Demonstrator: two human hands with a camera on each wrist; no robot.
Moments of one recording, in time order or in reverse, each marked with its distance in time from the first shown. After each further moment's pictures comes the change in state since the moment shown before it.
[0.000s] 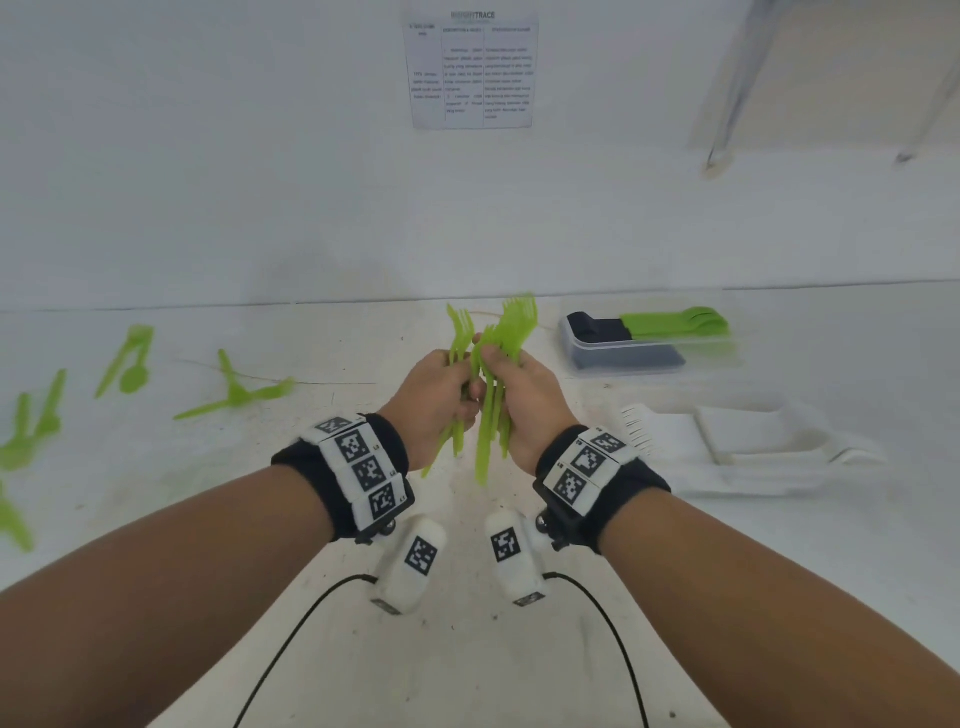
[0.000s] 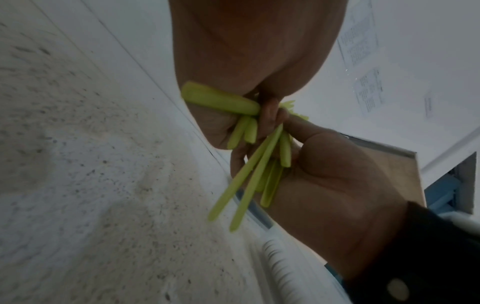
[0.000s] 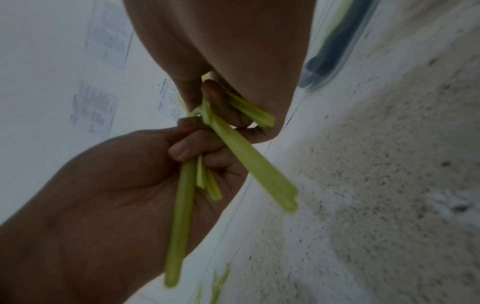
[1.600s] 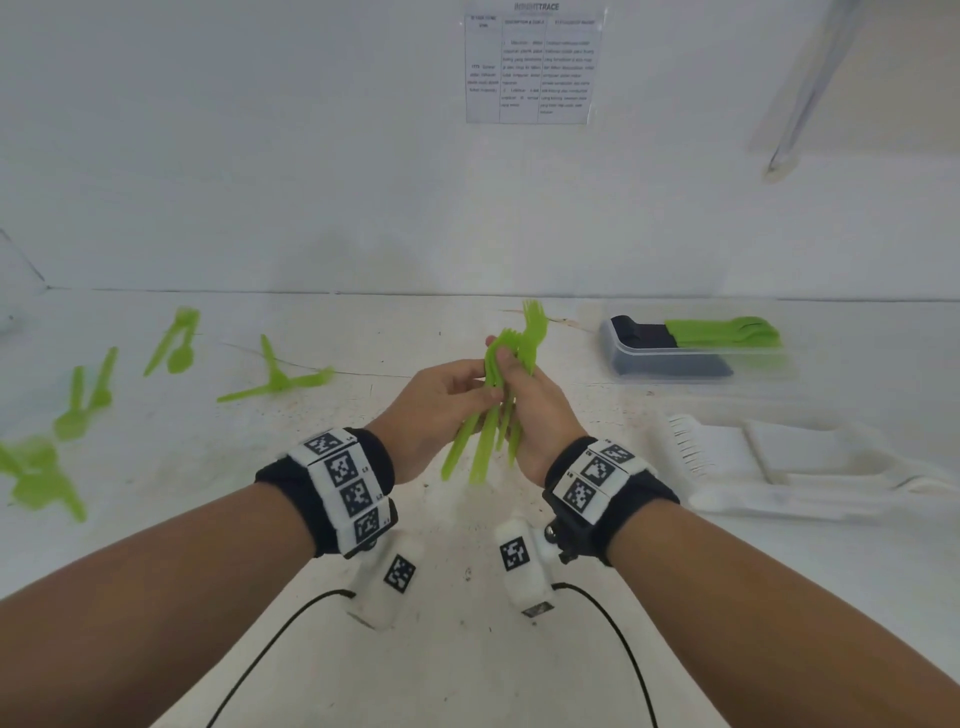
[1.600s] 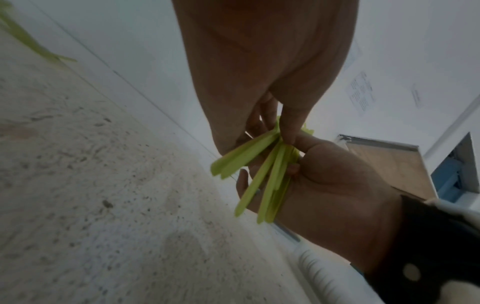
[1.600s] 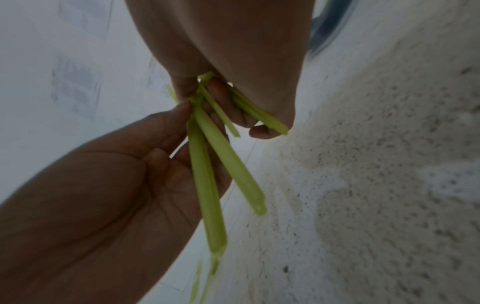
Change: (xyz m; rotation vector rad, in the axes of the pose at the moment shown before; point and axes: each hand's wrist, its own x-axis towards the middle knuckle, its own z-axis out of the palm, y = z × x) left_hand -0.014 -0.015 -0.052 0.128 -0.158 0.164; right_hand 0.011 0.028 0.022 -0.036 -0.004 0.091
